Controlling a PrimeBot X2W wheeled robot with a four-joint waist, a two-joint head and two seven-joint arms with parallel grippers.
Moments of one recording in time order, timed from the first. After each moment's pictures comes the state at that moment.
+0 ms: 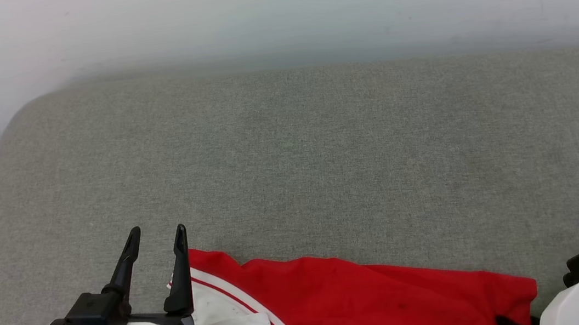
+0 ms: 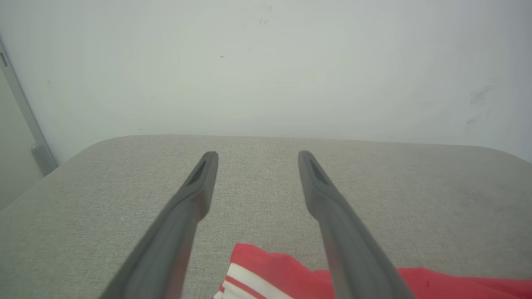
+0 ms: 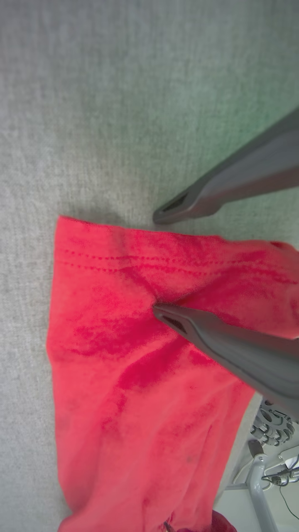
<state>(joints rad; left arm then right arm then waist) -0.04 0.32 -0.27 -0.01 -0.41 0.10 -0.26 0.07 -0.11 -0.08 0.20 0.44 0.13 0.70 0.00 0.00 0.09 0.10</state>
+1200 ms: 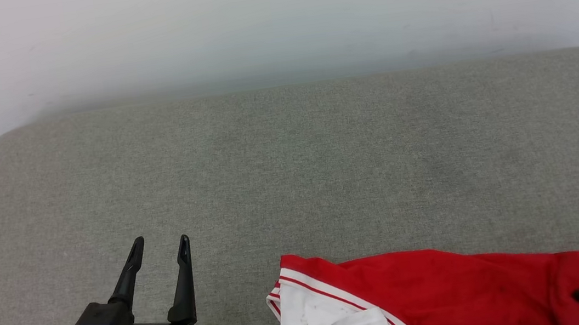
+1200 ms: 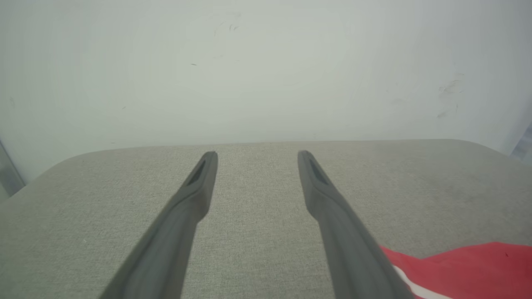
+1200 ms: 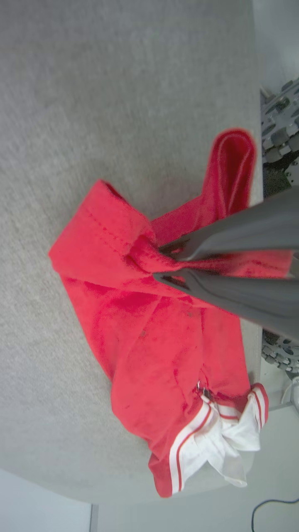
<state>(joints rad) 0.00 0.22 -0.16 0.03 -0.28 0.00 -0.26 -0.03 -0.13 -0.48 0.11 0.56 0.13 1.01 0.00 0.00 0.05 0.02</state>
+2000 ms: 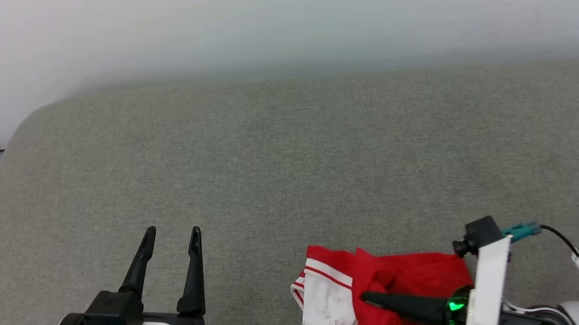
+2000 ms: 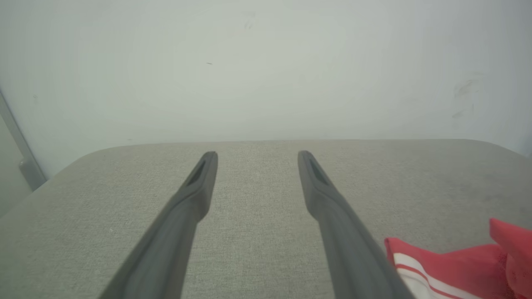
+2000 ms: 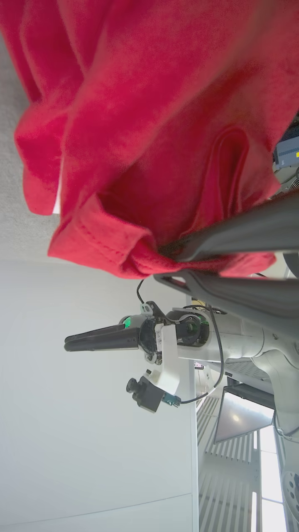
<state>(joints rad) -0.03 0.21 -0.17 0.06 -0.25 -0.04 -0.26 -0.10 -0.05 0.11 0.18 1.40 0.13 0.96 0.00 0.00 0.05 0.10</state>
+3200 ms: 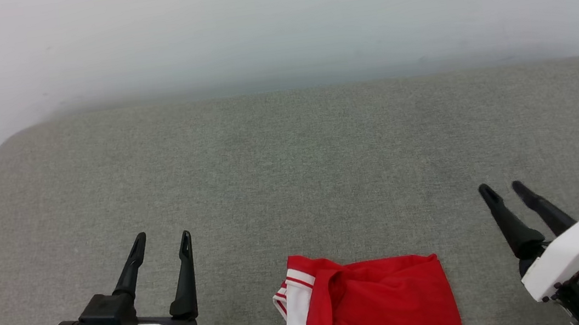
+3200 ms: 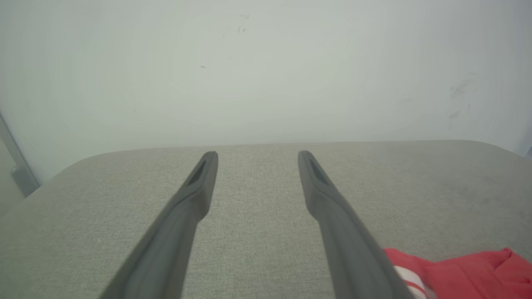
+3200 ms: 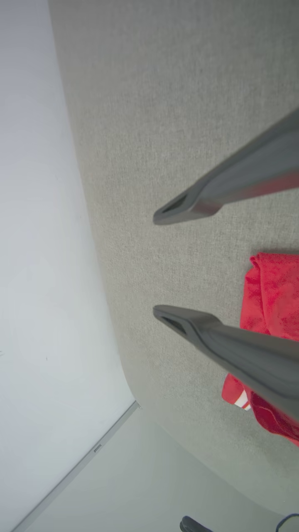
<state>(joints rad) -0.03 0.18 -0.13 0.09 -0.22 -0.03 -0.26 -0.09 -0.20 0.05 0.03 0.64 0.13 0.25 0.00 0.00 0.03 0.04</state>
